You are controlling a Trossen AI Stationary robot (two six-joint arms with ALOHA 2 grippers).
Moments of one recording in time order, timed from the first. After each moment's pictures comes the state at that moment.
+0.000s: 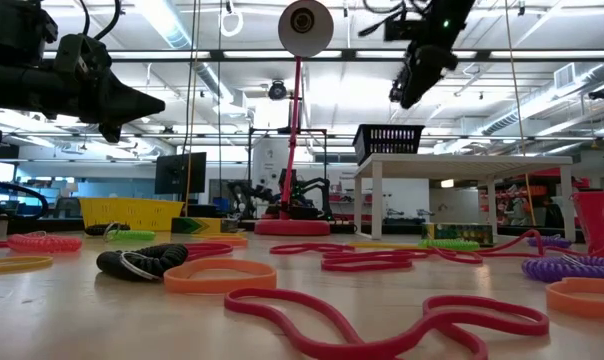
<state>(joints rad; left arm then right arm) 0.29 0.02 0.01 0.04 0.00 -0.17 -0.31 1.39 1.36 -0.98 0.34 -0.35</state>
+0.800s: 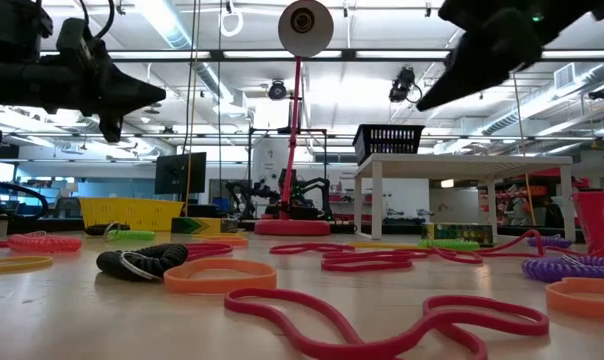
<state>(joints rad) 0.29 0.02 0.01 0.11 0.00 -0.34 0.24 1.10 0.68 -0.27 0.46 0.04</state>
